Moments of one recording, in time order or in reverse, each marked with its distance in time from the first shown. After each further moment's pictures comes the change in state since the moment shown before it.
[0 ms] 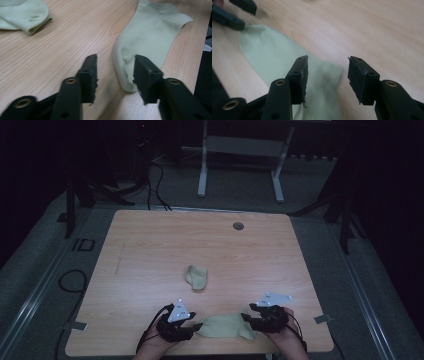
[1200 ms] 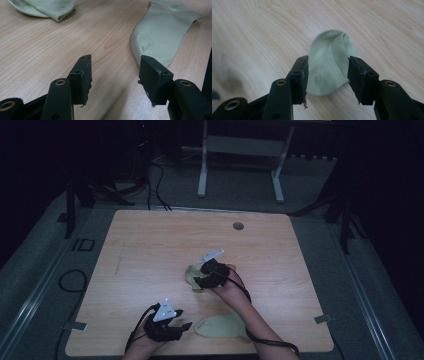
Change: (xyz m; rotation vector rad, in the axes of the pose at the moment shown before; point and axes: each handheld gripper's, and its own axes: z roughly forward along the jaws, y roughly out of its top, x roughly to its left) left arm 0.016 -0.015 -0.019 -0.027 0.025 -0.041; right arm 0.017 0.149 0.129 0.083 0.018 -0.119
